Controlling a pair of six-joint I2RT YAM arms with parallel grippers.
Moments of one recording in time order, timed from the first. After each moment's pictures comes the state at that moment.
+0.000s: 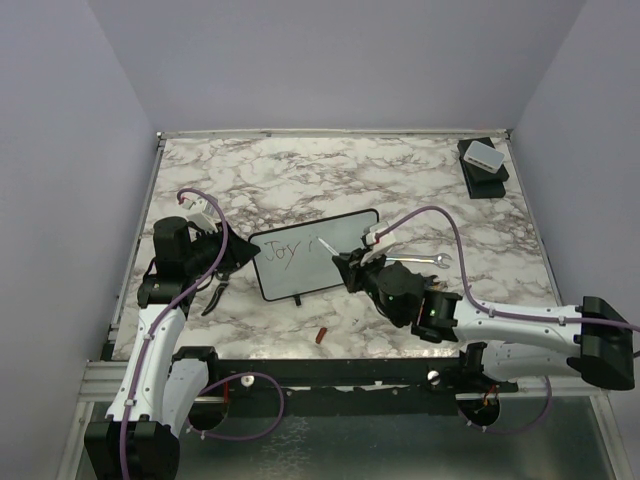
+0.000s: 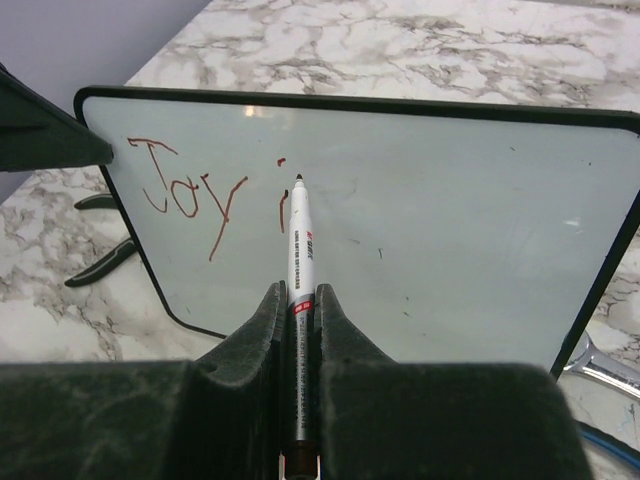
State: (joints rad) left arm 0.00 0.78 0.63 -0.34 0.63 -0.41; right arm 1.21 1.14 0.64 0.33 0.62 0.28
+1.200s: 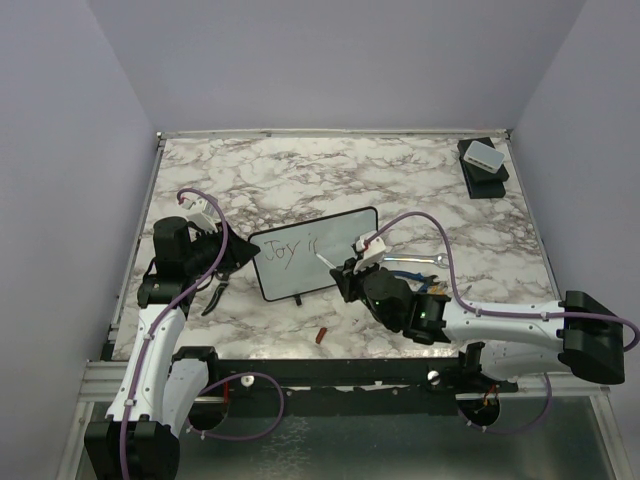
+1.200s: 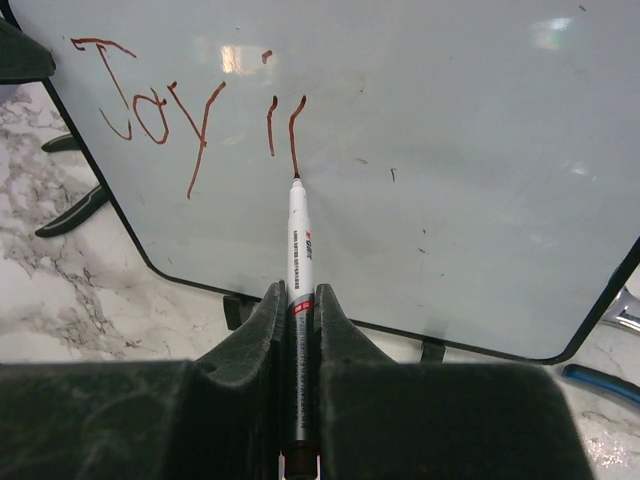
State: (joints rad) left arm 0.00 0.78 0.63 -0.34 0.63 -0.41; right arm 1.21 1.21 0.62 0.29 0.61 0.37
